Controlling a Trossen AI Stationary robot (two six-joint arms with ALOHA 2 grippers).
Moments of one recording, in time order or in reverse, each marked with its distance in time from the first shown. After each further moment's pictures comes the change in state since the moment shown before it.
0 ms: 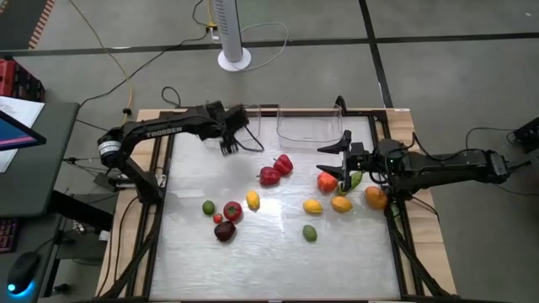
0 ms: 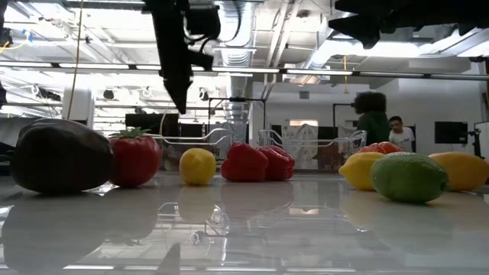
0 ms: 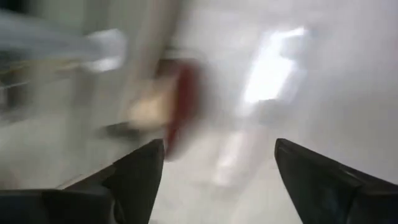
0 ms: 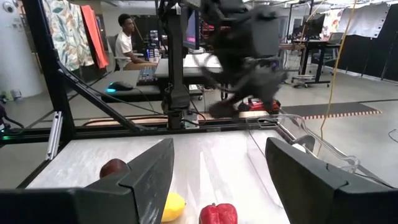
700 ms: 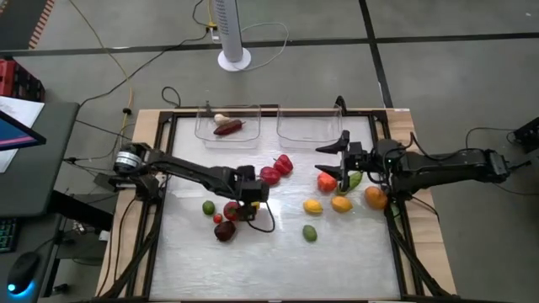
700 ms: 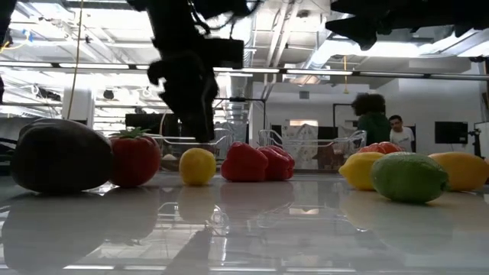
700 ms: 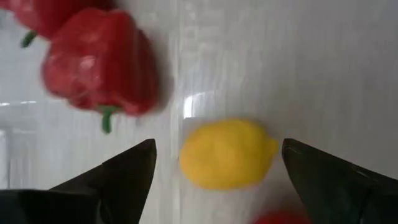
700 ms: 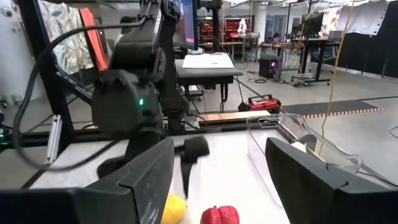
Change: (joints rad) left arm -0.506 0.193 -0.095 0.319 0.162 -0.217; right arm -0.006 0.034 0.000 0.037 -0.002 0.019
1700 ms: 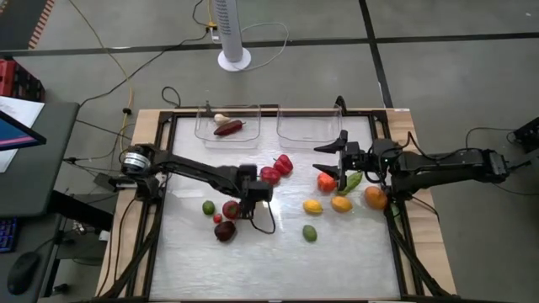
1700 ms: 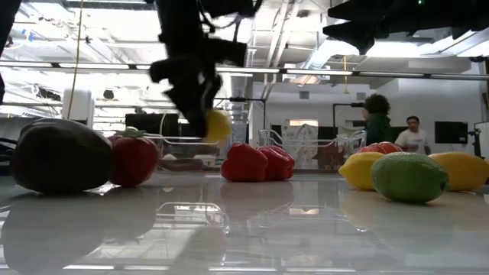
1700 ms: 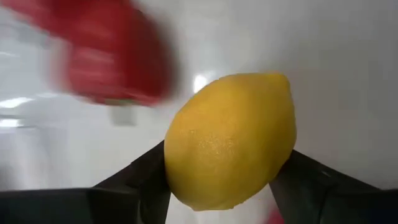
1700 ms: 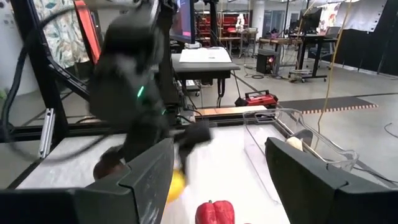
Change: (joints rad) left arm 0.030 0.027 0.096 -0.158 -0.058 0.089; right arm -0.015 0.023 0.000 0.002 -0.003 -0.012
